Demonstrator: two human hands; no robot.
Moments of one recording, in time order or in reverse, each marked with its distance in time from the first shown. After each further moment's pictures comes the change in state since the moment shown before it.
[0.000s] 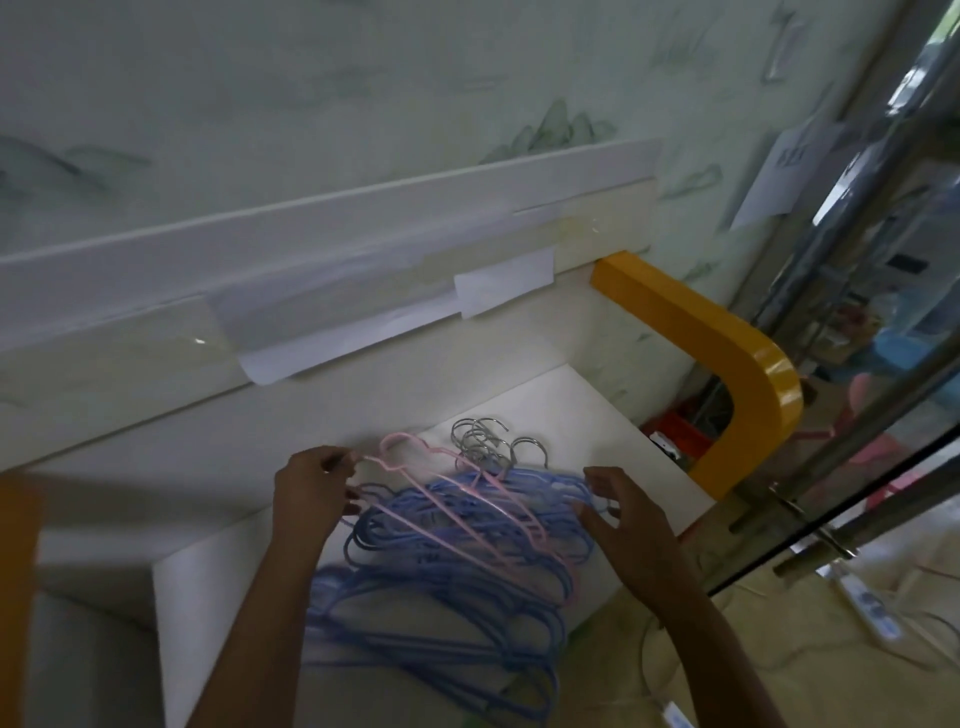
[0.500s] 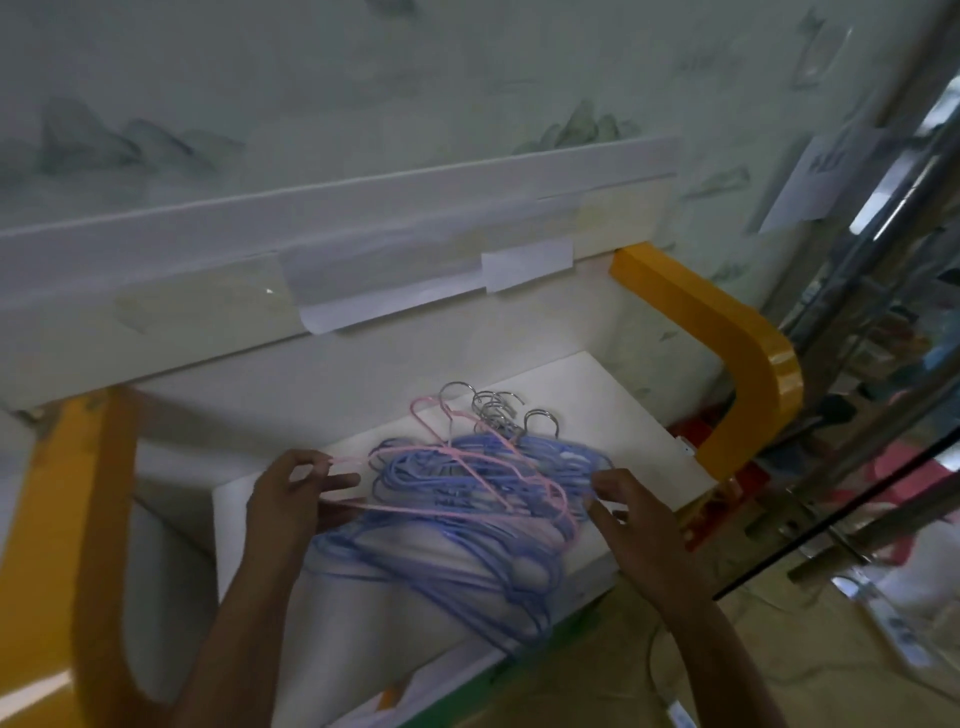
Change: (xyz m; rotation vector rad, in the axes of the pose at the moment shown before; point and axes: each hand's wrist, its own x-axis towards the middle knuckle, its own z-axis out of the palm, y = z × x) left_hand -0.104 -0.015 -0.055 -0.458 0.050 -0.114; right_hand -0.047 0.011 -0.004 0.062 -0.030 -0.056
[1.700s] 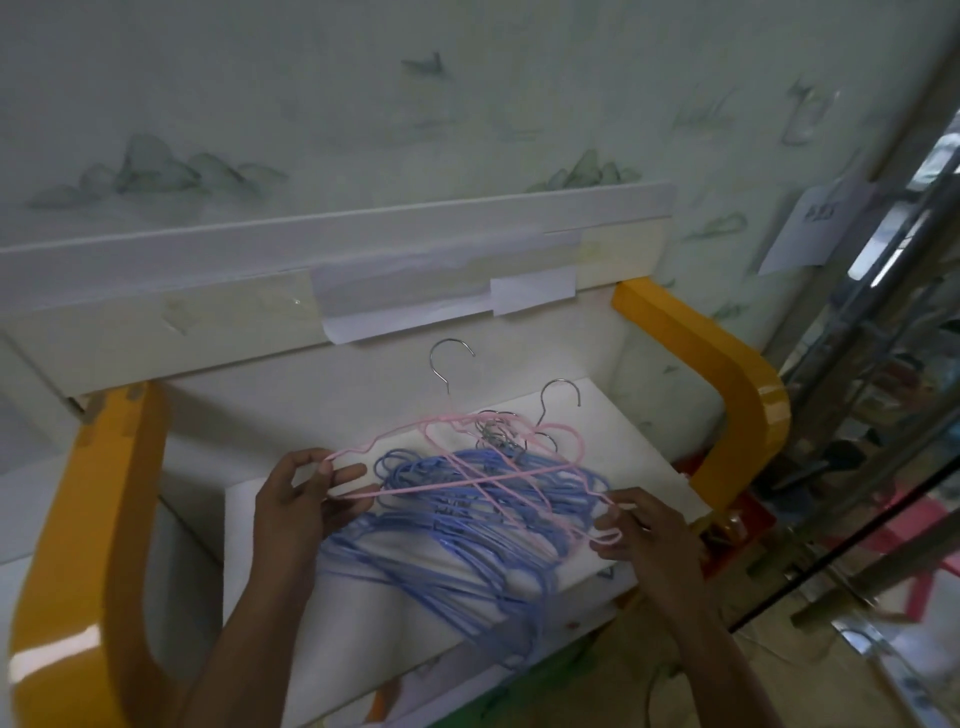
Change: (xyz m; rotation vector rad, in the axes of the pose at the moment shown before) left_hand -0.037 0.004 0.008 -0.282 0.014 0.156; right_hand -0.003 0.011 -0.020 0.445 0.053 0.021
